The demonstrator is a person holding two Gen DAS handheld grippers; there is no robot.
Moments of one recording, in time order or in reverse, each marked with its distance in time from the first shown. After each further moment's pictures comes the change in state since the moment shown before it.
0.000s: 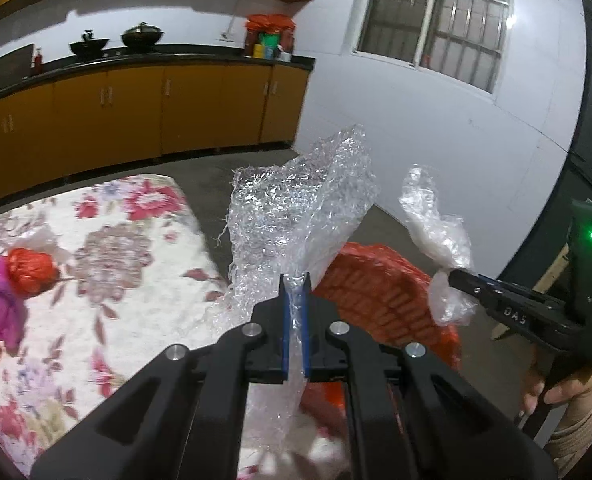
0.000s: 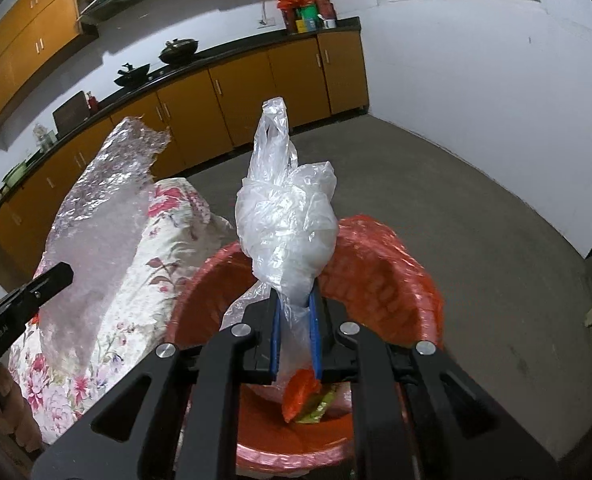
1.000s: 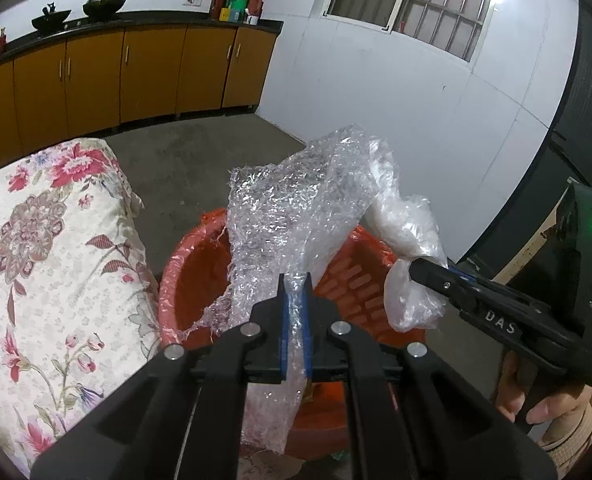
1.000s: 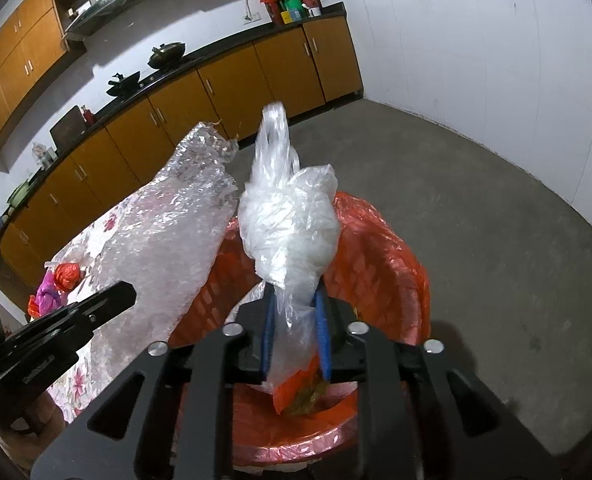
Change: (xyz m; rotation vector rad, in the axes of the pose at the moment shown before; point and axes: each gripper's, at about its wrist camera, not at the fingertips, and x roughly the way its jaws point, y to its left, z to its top) left arm 0.065 -0.049 -0.017 -0.003 0.129 -0.110; right arm 0.006 -0.031 -0.008 0.082 0.032 0.042
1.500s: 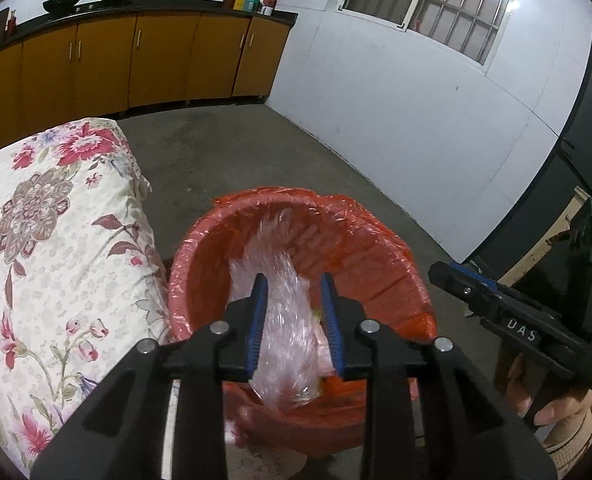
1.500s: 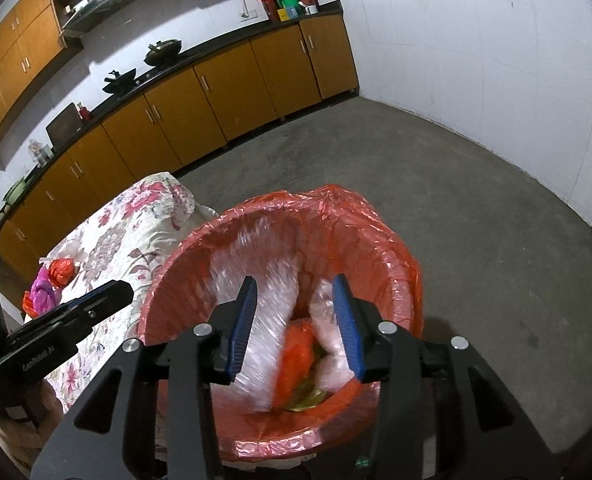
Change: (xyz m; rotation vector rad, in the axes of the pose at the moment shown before) left arm 0.004 0.014 -0.006 -0.046 0.022 0.015; right arm 0.001 -0.005 -0.006 -0.002 0.001 -0.019
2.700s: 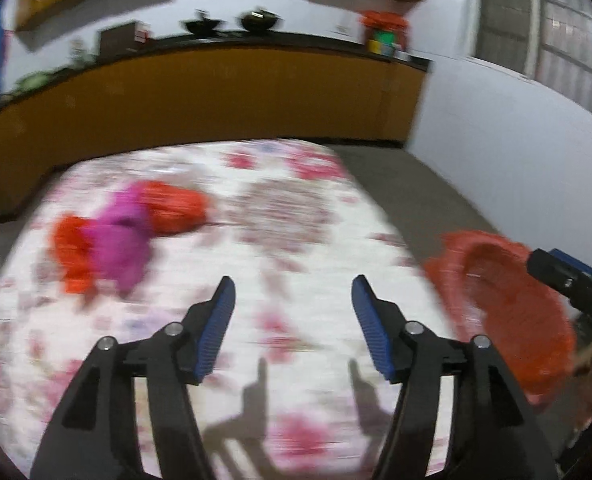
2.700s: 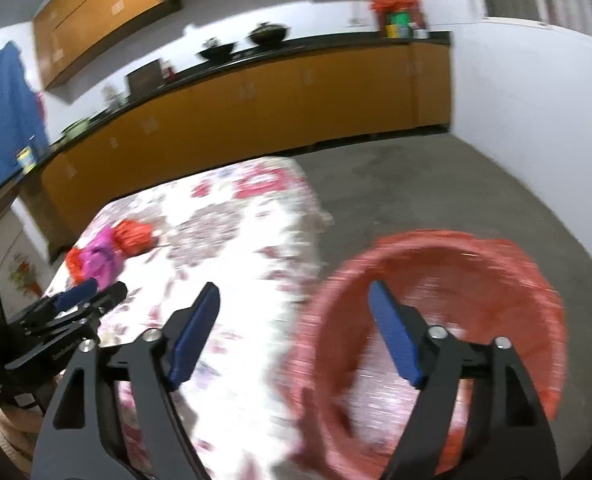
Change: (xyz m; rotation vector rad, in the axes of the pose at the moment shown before) left arm -0.116 0.164 -0.038 -0.158 -0.175 0.531; right arm 0.038 0.182 -0.011 -0.294 -0.017 0.202
